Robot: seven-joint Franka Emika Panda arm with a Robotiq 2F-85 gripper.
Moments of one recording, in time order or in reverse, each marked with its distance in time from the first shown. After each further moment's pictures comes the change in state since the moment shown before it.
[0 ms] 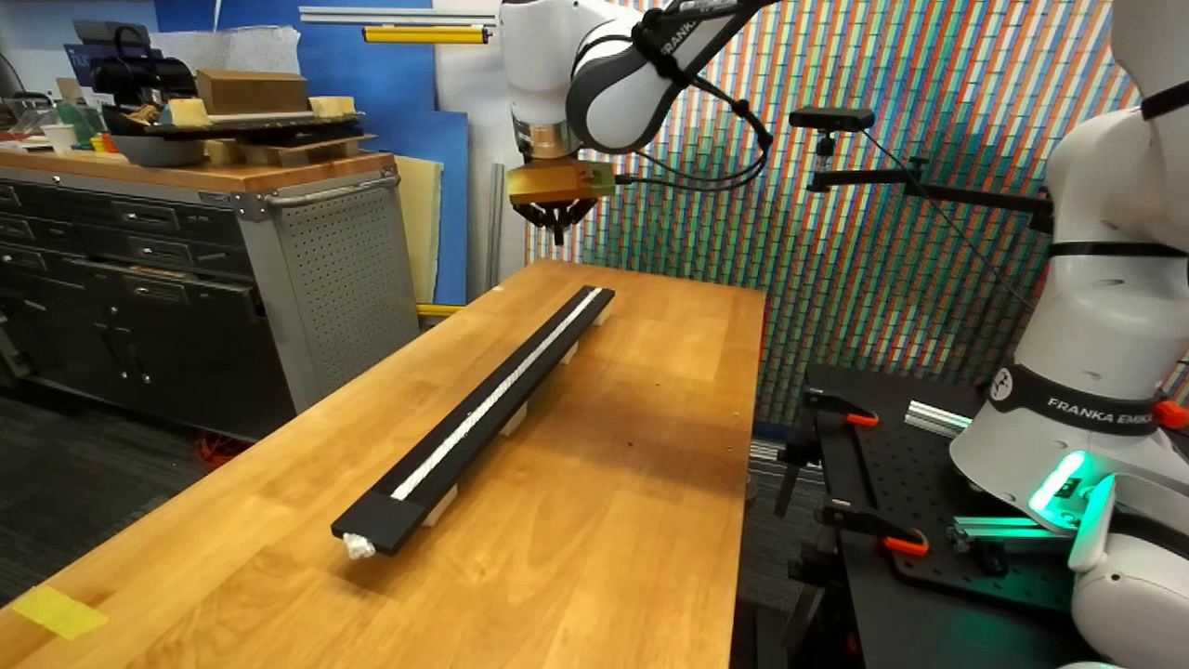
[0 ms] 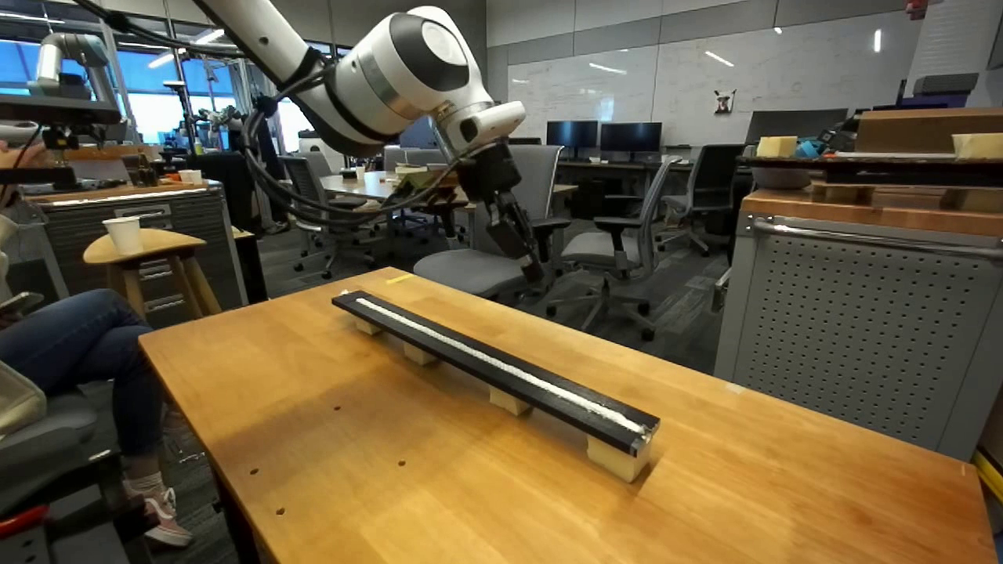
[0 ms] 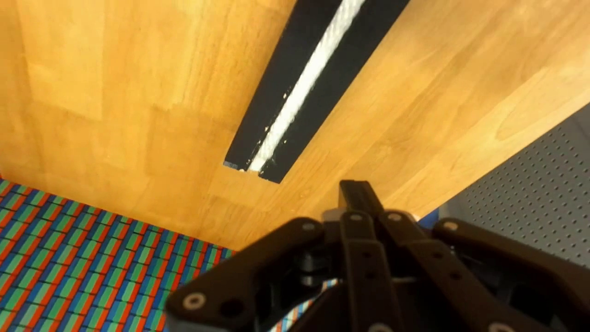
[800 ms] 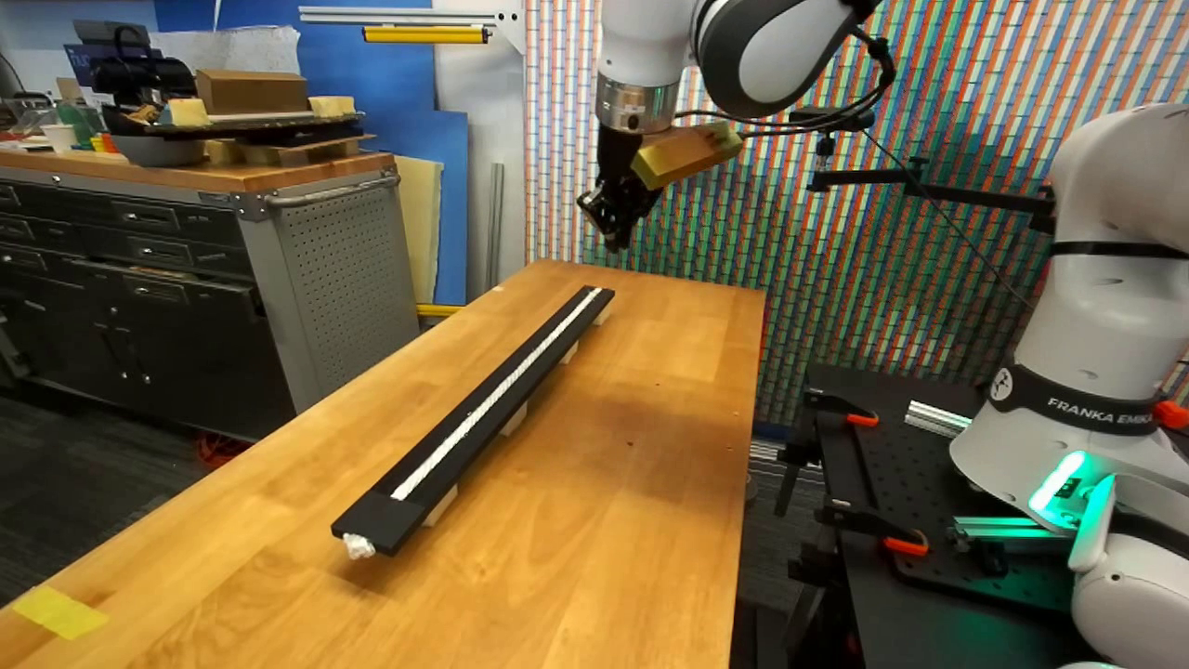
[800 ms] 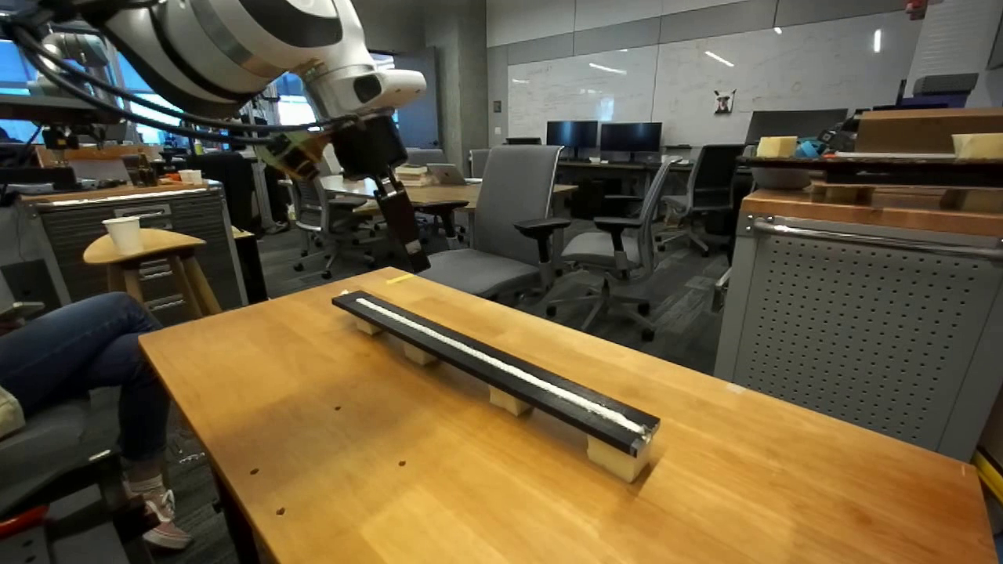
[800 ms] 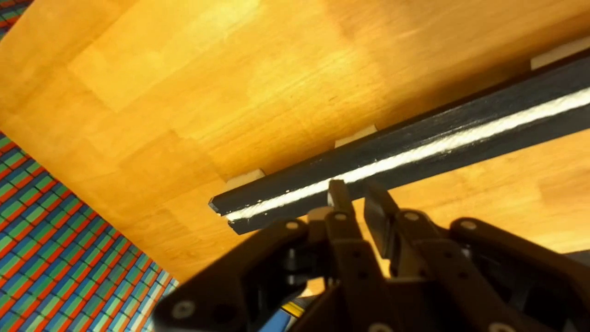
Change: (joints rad) arm -0.049 -0.429 0.162 -0.463 -0.011 0.048 -0.450
